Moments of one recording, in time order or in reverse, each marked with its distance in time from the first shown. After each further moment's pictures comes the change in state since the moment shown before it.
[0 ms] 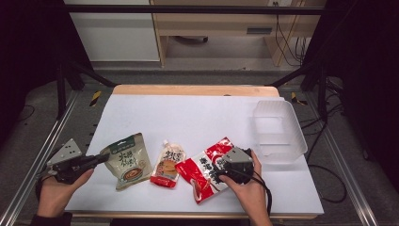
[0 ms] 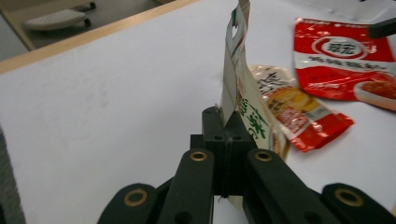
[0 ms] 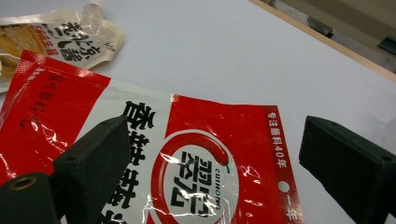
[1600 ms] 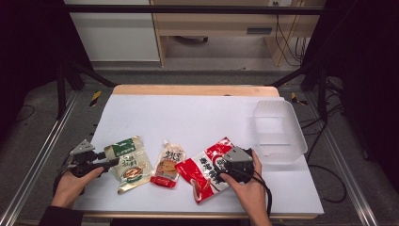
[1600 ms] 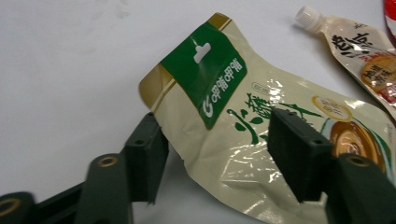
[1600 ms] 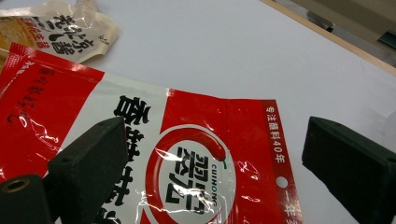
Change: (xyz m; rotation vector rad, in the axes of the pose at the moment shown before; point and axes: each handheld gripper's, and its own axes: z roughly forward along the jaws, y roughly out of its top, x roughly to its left) left arm 0.048 -0.066 0.068 0.122 0.050 -0.264; right arm -0.002 -0.002 0.004 0.020 -0.010 0.006
